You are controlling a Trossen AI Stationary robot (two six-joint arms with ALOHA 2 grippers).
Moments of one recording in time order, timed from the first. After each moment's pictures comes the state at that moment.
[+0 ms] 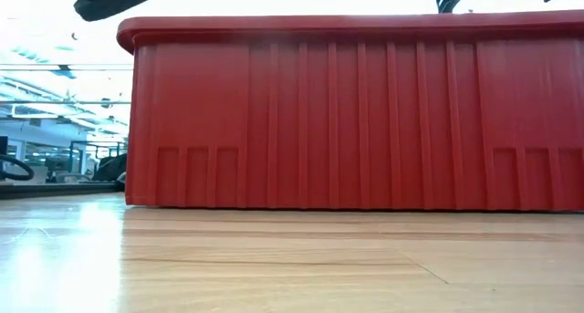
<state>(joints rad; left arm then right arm) -0.39 0.32 0.62 -0.20 -0.38 -0.19 -0.23 0.59 0.58 0.22 -0.26 0.48</state>
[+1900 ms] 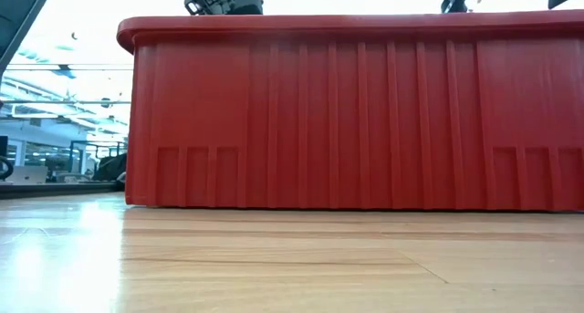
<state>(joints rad) 0.59 1.85 1.93 -1.48 0.61 0.81 -0.37 0.54 0.58 0.08 -0.44 0.46</state>
